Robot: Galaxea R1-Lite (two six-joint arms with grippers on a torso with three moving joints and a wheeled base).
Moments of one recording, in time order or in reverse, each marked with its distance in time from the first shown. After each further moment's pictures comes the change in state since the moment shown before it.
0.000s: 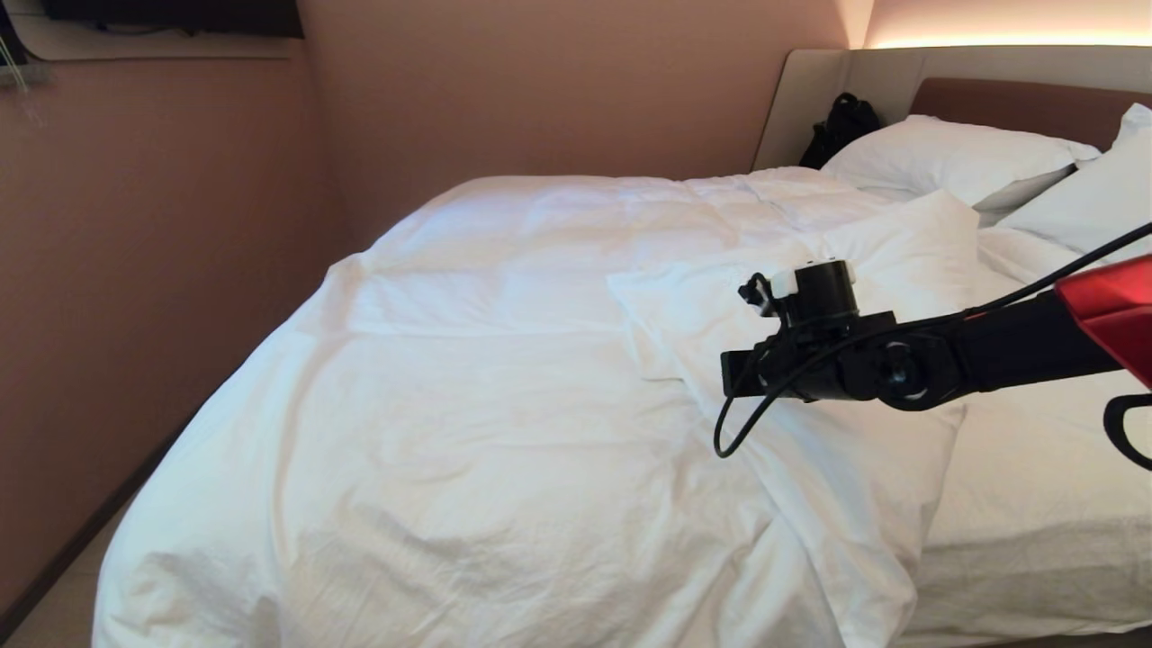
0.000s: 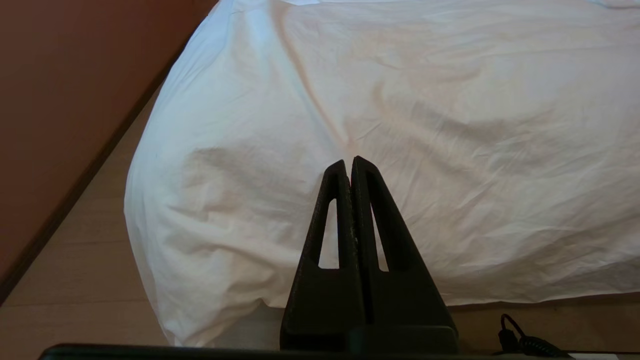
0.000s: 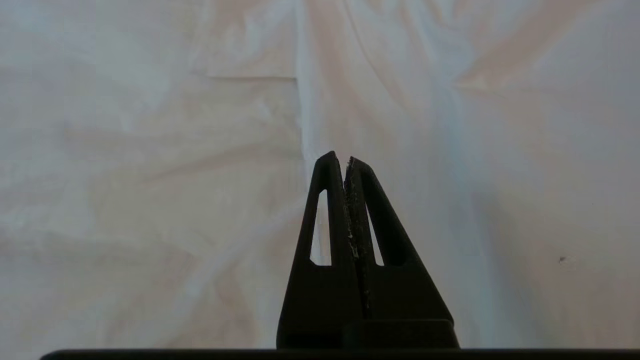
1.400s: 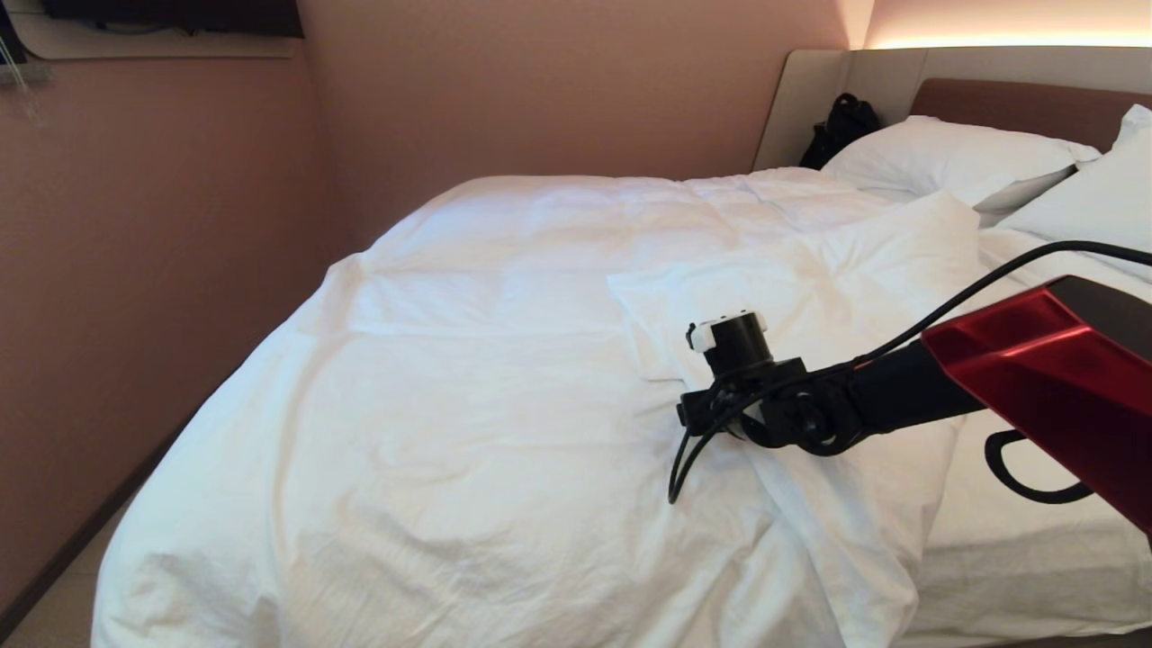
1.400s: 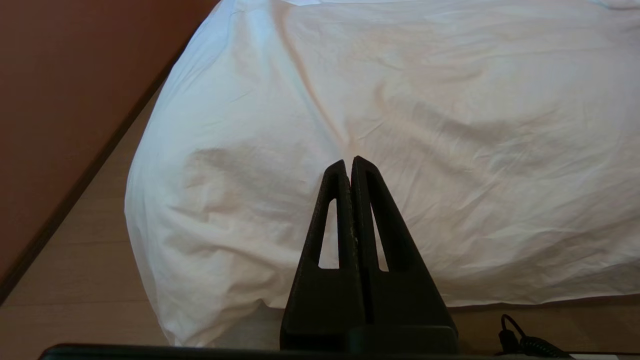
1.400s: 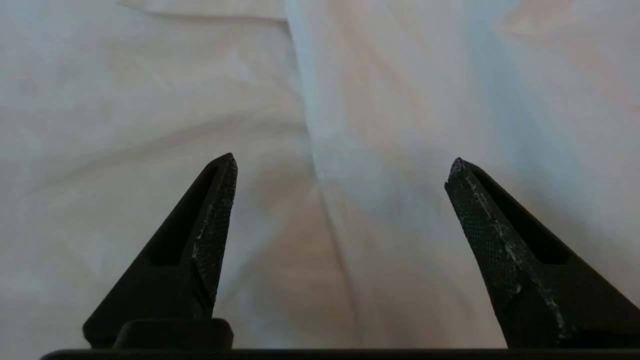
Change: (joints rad) left arm 0.000 0.000 0.000 0.000 0.000 0.000; right arm 0.131 0.145 -0.024 -0.035 -0.359 -0.007
